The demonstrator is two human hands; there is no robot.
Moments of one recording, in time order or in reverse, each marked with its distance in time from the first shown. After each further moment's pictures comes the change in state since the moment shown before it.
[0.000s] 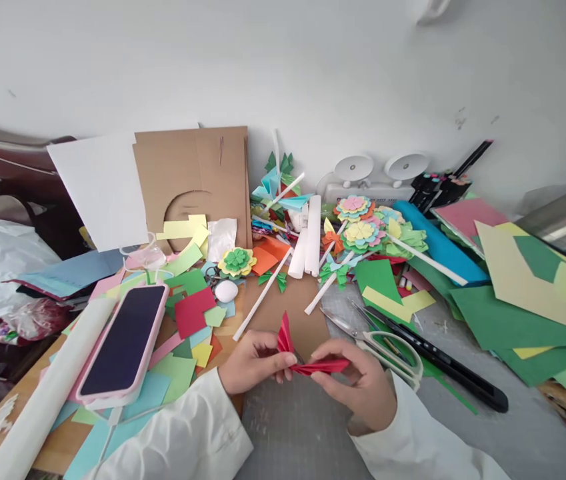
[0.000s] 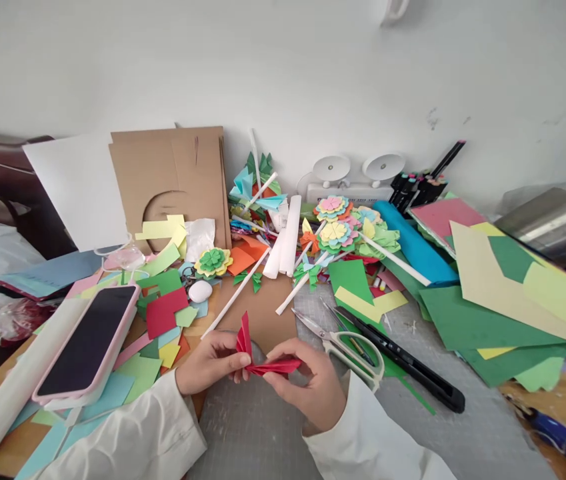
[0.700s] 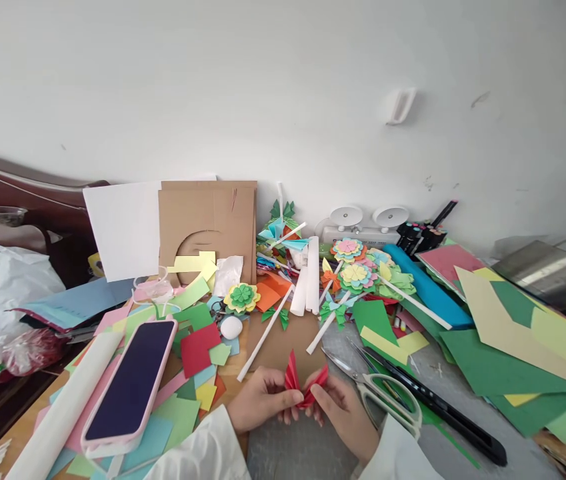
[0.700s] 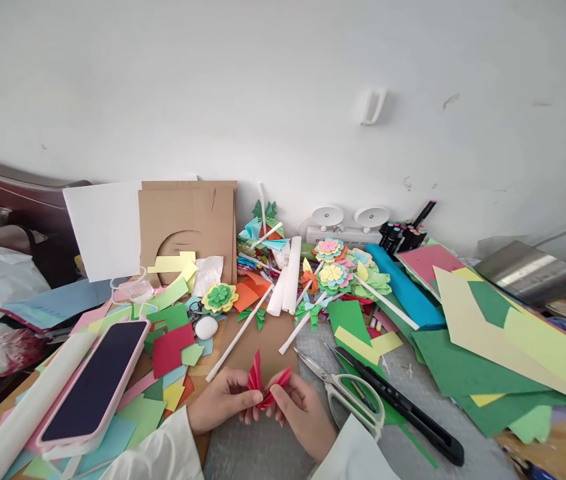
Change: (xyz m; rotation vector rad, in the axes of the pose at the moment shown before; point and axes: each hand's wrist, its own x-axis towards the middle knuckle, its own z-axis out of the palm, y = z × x) left_hand 0.011 -0.010 -0.005 0.028 -0.037 0.027; right_hand 0.017 0.026 0.021 0.301 -0.042 0.283
